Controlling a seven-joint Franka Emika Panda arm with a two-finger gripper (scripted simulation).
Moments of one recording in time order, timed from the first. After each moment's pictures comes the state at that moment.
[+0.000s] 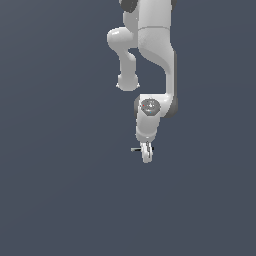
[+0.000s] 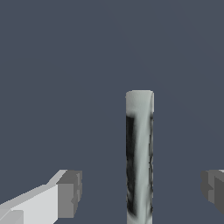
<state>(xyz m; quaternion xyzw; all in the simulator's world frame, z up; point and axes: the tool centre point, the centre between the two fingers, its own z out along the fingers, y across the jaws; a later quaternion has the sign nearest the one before) -0.034 0.077 0.019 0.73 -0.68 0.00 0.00</state>
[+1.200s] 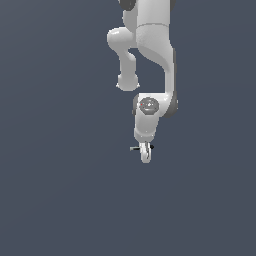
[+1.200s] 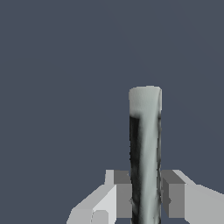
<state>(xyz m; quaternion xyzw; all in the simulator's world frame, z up) -0.029 0.071 0.028 0.73 -0.68 0.00 0.00</state>
